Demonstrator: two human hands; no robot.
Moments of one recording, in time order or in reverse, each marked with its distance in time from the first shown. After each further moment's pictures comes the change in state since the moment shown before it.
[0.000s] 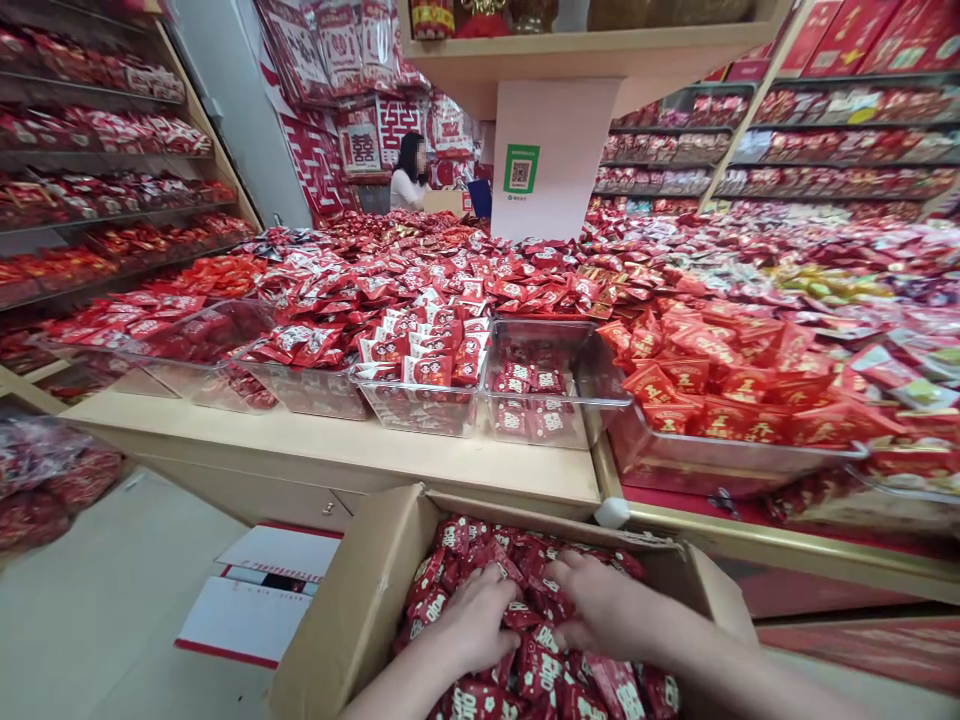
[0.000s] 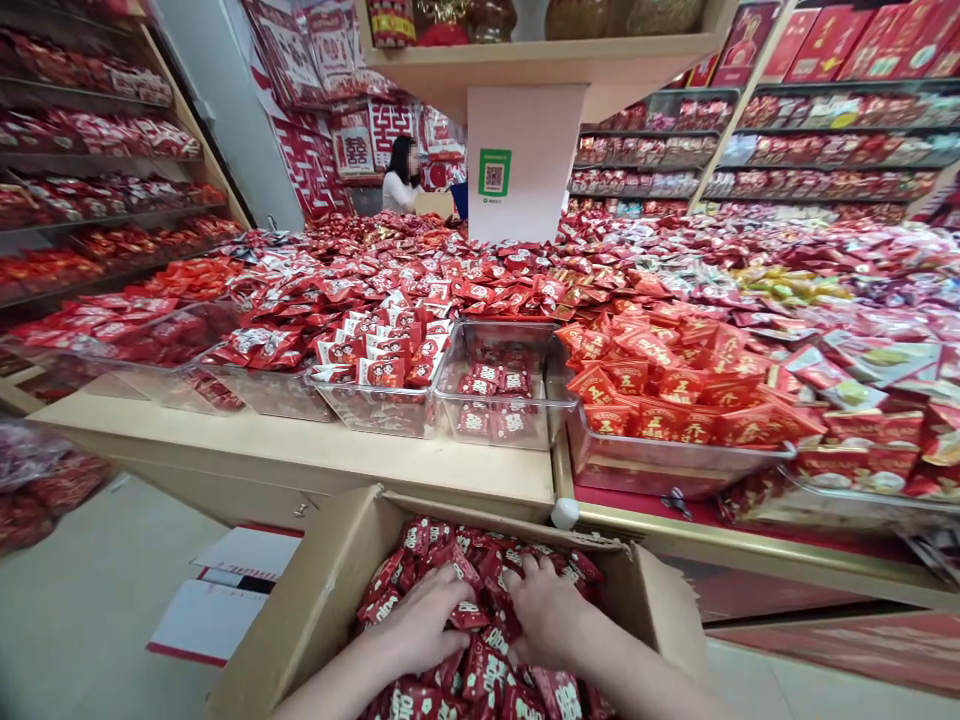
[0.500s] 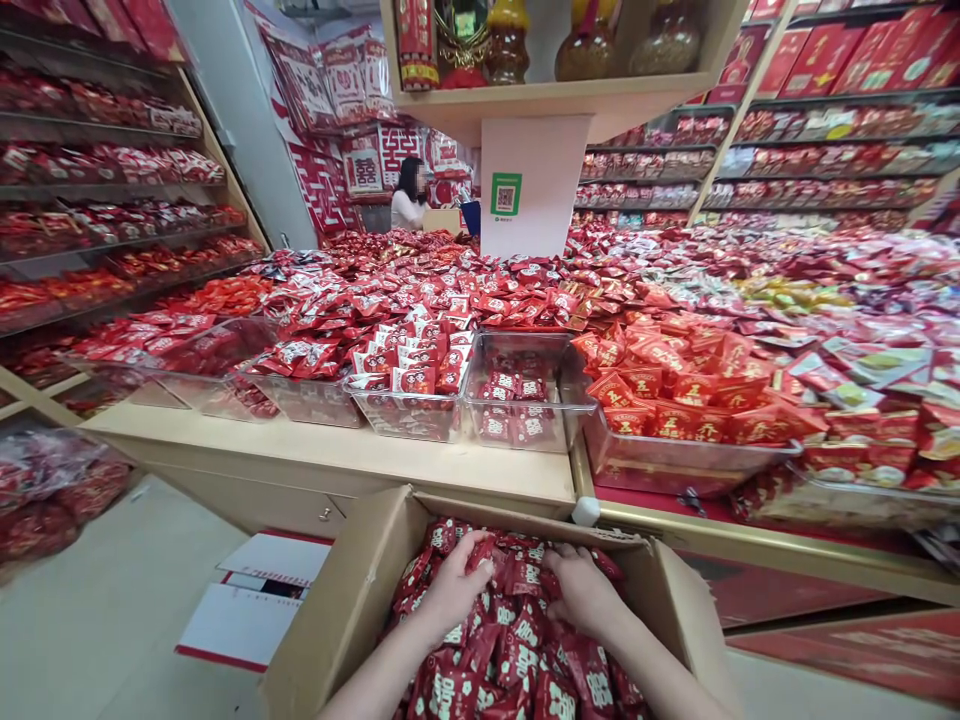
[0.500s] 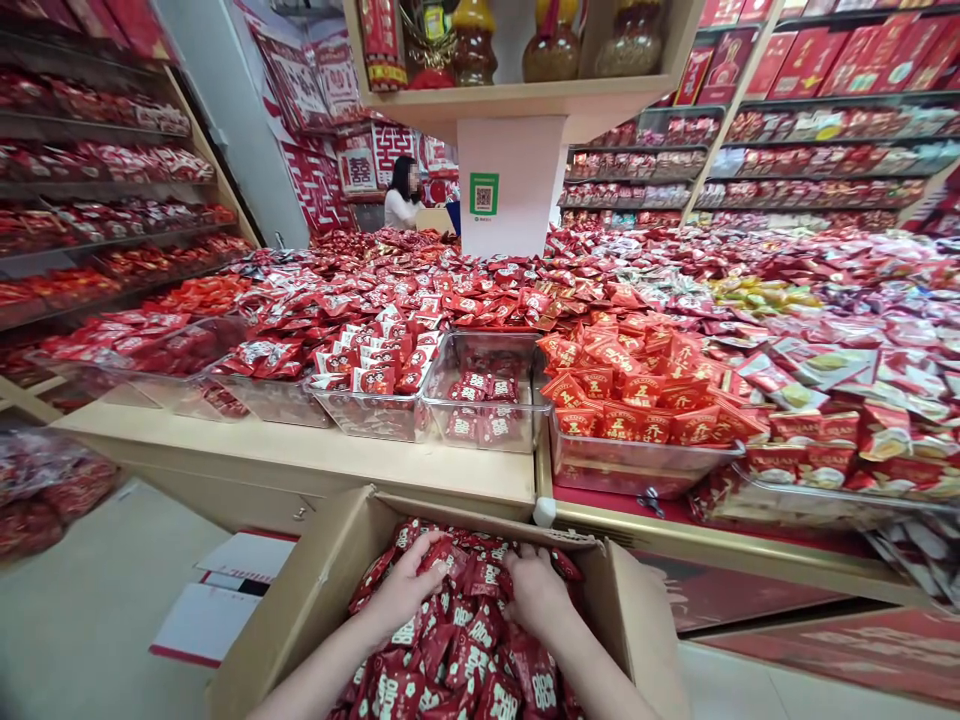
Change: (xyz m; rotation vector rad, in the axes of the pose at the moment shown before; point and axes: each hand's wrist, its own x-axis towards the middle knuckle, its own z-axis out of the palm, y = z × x) left_hand 0.010 0.008 -0.004 -0.751 0.309 -0.056; right_hand 0.007 0.065 0.065 -0.135 0.127 0.009
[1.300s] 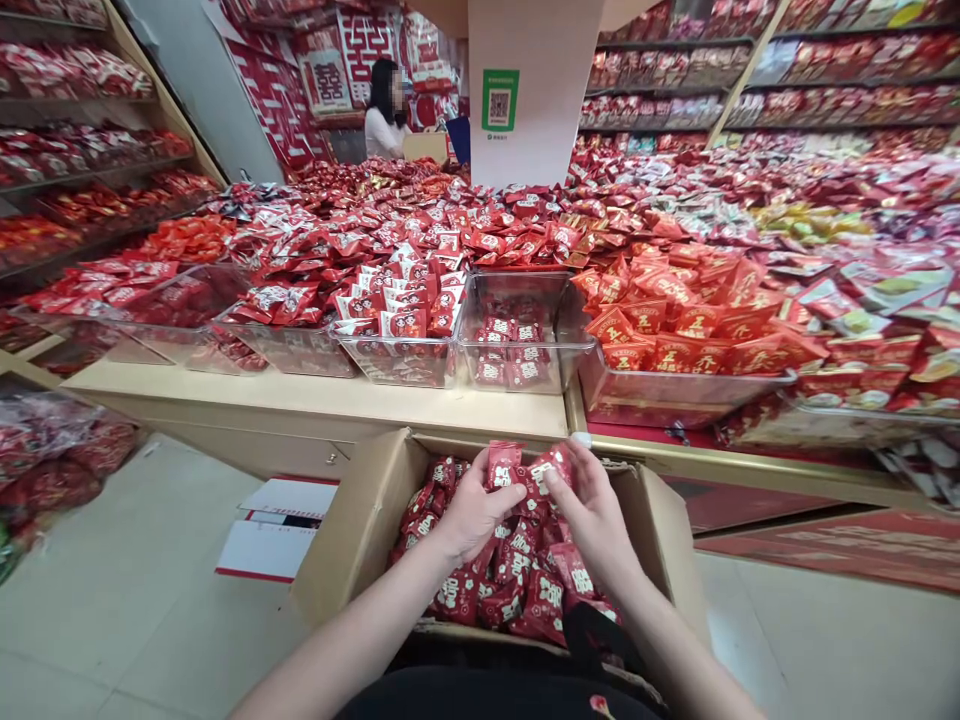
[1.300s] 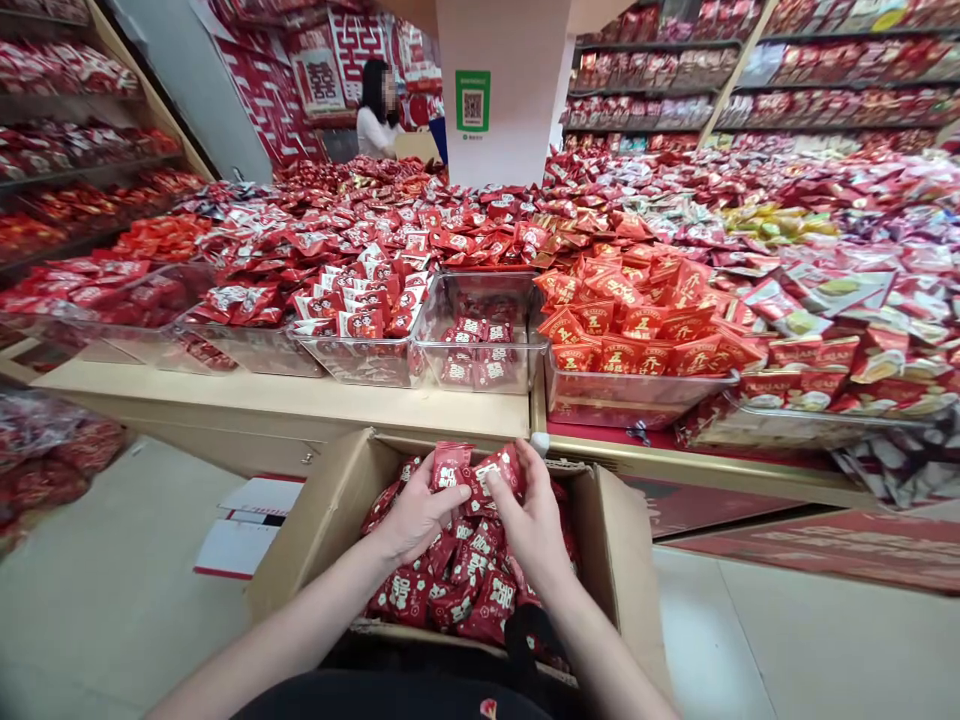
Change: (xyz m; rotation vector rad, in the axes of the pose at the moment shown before) left_hand -0.017 0.069 0.041 -0.757 -0.068 0.002; right_hand -0.035 -0.059 -0.061 1.176 0.485 0.192
